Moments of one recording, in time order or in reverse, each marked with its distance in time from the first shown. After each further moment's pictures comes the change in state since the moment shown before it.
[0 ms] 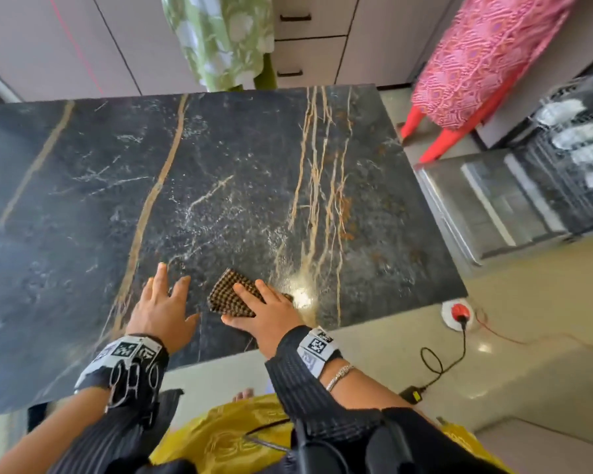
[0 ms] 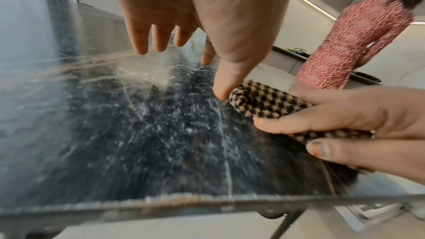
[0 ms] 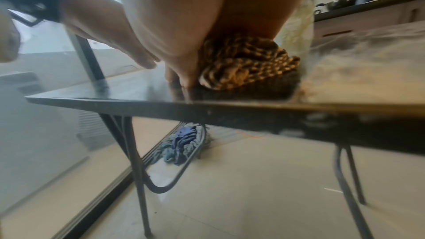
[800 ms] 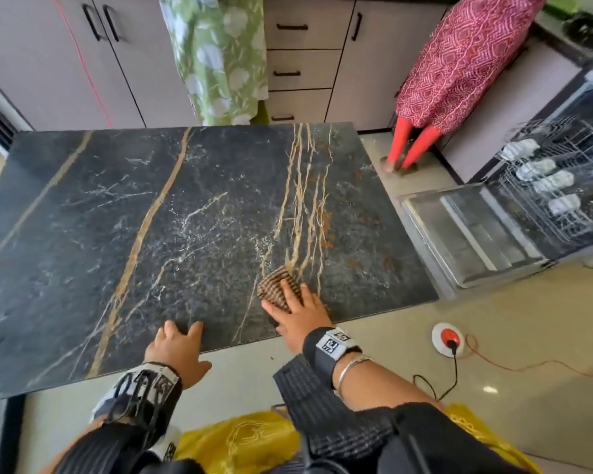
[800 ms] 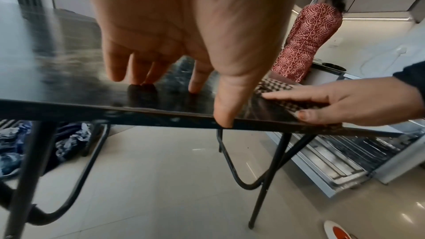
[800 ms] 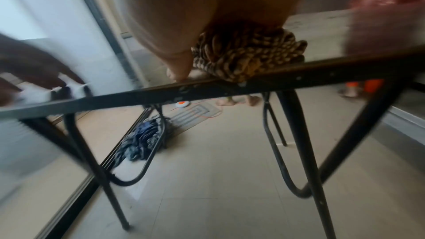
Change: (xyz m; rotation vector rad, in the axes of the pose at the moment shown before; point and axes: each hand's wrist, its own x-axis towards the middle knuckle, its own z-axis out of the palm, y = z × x) left_hand -0.067 0.036 0.029 0.121 -0.207 -0.005; right_hand -0.058 0.044 0.026 0.058 0.072 0.335
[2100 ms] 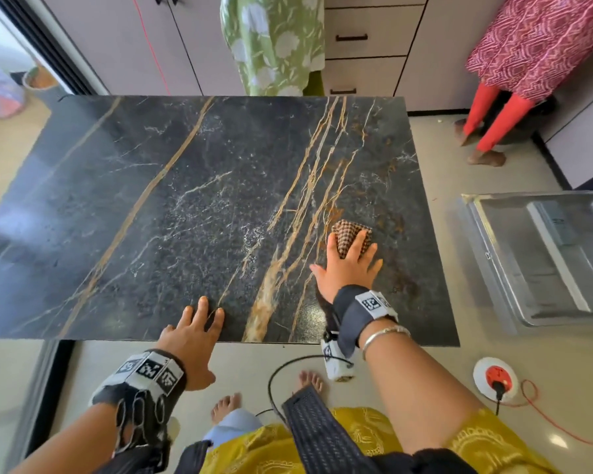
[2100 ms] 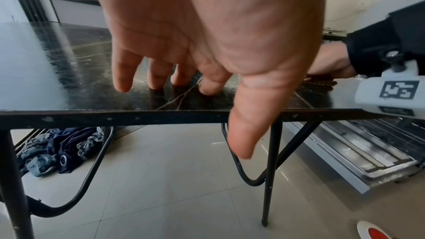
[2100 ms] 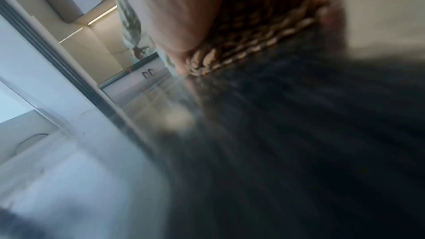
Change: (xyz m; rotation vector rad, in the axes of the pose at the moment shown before) left_hand 0.010 0.109 -0.002 0.235 -0.175 -0.048; right_hand 0.068 0.124 -0.054 0.160 0.147 0.279
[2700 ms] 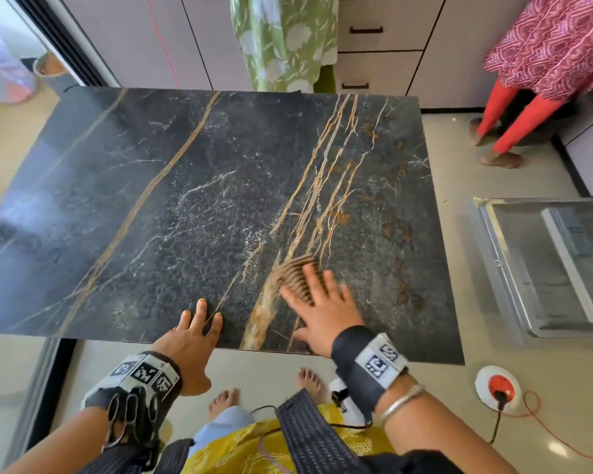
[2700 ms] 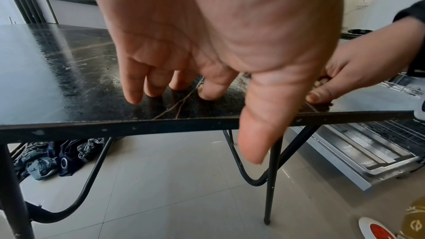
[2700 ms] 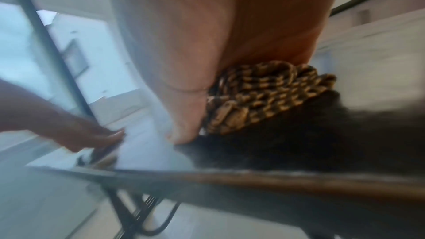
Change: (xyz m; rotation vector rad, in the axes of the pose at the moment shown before) left_hand 0.001 0.002 -0.011 -0.001 -0.057 0.025; right_hand -0.039 0.003 0.010 -0.251 -0.288 -0.549
